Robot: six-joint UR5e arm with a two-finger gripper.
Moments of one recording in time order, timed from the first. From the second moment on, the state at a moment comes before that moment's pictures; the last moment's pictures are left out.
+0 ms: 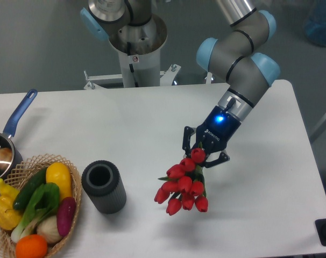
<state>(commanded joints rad) 2.77 -1.93 -1.81 -0.86 0.58 1.48</state>
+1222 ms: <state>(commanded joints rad) 2.75 -1.94 -1.85 -0.86 0.71 1.48</state>
